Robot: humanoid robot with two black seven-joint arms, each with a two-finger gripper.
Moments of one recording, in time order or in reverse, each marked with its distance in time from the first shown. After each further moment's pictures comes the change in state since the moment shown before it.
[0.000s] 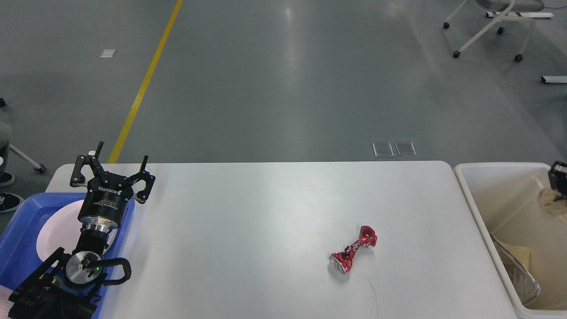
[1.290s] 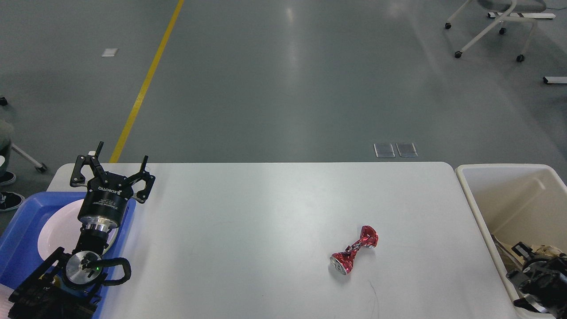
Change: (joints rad) left arm 0.000 0.000 0.000 0.000 0.000 0.000 0.000; right arm -1.202 0.442 0.688 -1.018 0.012 -0.506 -0.005
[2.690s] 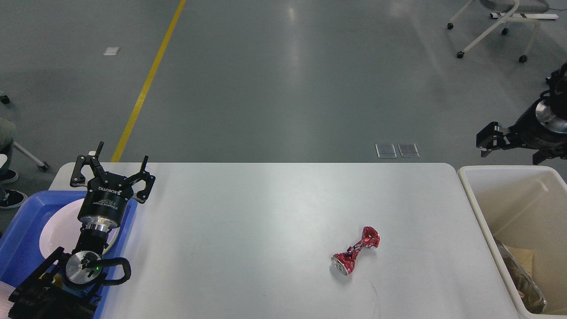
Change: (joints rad) left arm 0.000 0.000 0.000 0.000 0.000 0.000 0.002; right arm 1.295 -0.234 -0.444 0.833 -0.366 0.955 -0.008
